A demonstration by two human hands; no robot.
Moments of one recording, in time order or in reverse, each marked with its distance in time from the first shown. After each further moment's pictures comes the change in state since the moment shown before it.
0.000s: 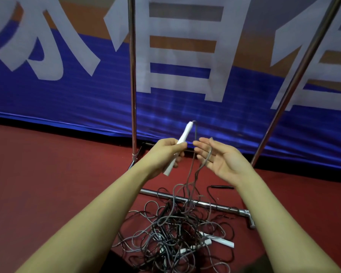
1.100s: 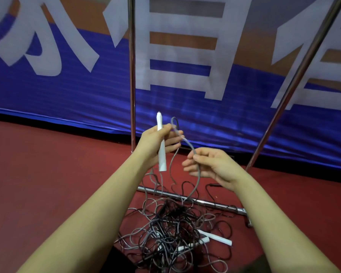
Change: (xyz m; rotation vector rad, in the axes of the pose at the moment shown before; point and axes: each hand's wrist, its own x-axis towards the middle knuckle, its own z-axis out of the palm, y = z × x) left_hand 0.012 0.007 -0.014 -0.456 0.131 0.029; right_hand -0.001 0.015 -0.003 -0.515 -0.205 0.033
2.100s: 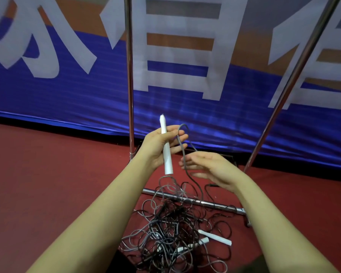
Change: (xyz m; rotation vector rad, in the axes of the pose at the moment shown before) left_hand -0.005 -0.003 0.016 -0.105 -0.038 -0.031; right_hand 0.003 0.008 -0.007 -0.141 -0.016 0.045
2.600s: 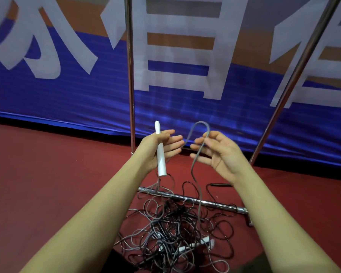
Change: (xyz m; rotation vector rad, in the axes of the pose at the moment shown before) left_hand 0.000 0.002 -0.016 0.031 -0.002 -0.127; right_hand -0.004 -0.021 -0.001 0.534 0.151 -0.272
